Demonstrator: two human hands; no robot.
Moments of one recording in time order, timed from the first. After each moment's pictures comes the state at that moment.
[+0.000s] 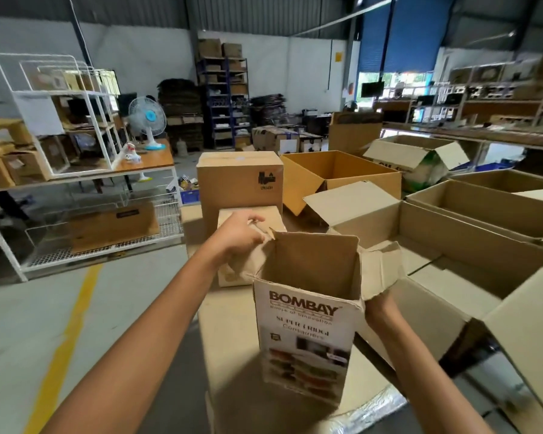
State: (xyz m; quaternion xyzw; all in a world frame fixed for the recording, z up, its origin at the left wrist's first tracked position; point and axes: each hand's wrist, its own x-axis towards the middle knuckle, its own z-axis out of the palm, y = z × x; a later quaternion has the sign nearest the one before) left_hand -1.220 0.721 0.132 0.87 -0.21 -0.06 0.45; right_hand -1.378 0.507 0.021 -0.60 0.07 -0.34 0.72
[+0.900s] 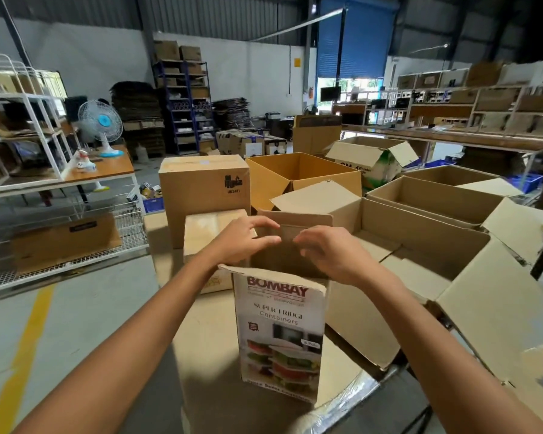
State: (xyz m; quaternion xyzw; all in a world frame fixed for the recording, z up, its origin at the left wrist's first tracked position) left_hand -1.224 0.678 0.119 0.82 -0.47 -0.01 0.33; right_hand -1.397 0.520 0.139 -0.97 0.03 -0.17 0.19
